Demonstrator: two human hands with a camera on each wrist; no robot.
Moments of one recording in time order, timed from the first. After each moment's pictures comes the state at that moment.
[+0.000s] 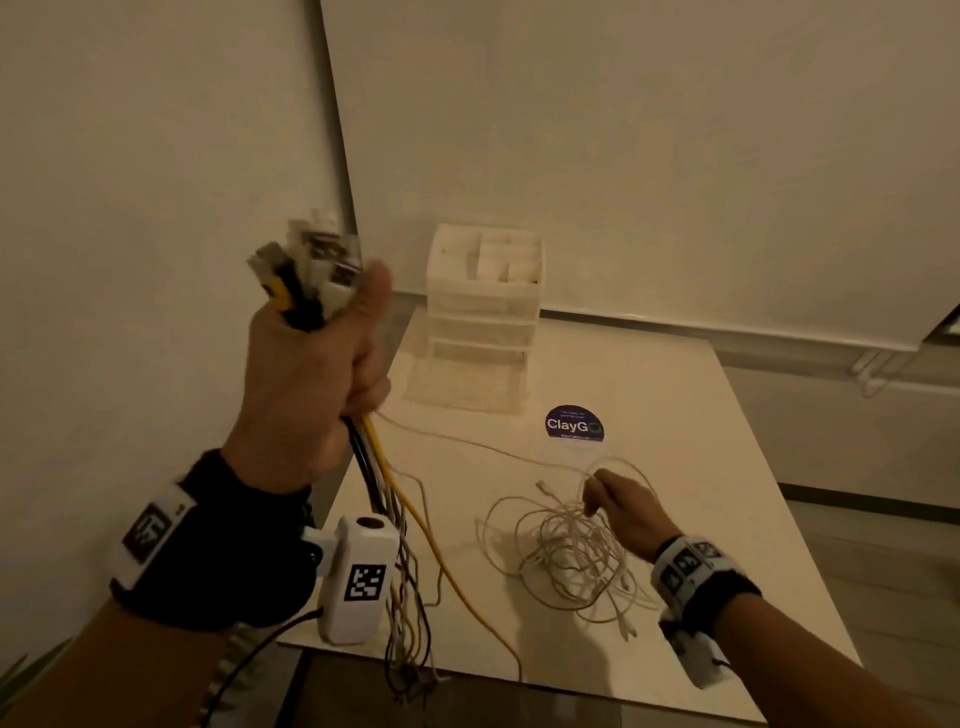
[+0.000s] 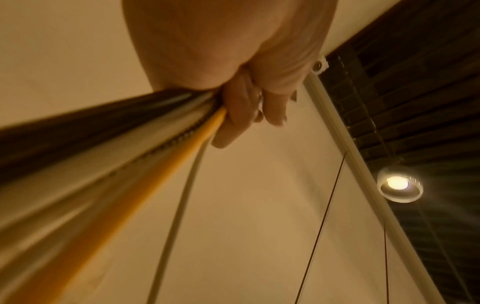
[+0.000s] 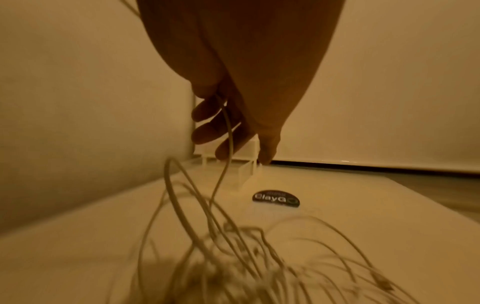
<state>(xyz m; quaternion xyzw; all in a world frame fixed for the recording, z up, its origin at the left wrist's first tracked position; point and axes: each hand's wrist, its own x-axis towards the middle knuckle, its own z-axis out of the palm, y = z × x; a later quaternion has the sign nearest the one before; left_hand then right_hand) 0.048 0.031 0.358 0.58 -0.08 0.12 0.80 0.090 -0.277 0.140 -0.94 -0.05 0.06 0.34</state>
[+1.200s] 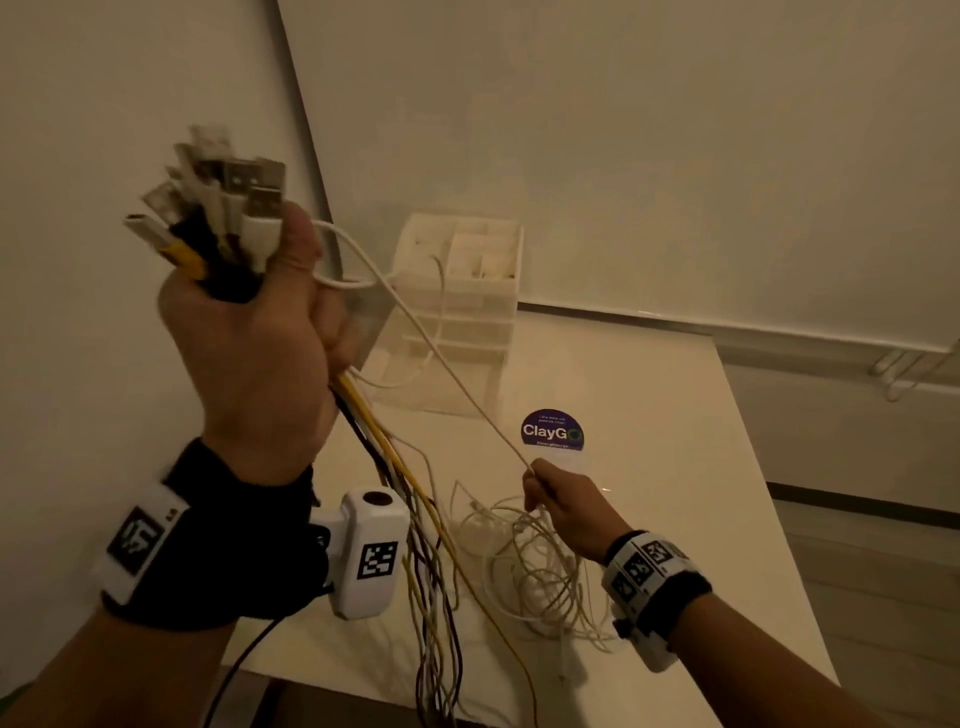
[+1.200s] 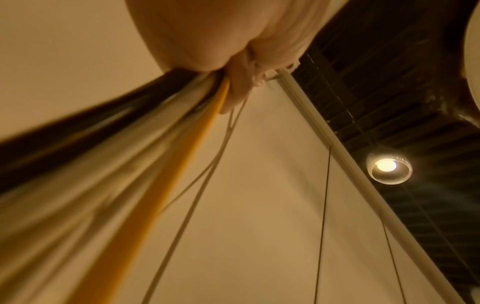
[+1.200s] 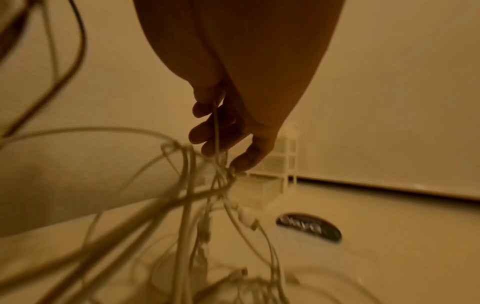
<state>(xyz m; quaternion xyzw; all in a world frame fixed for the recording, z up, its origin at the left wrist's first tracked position) 0.093 -0.053 0.370 0.55 -0.09 0.32 0.77 0.135 -0.288 0.139 -0.89 -0.18 0.09 0.41</state>
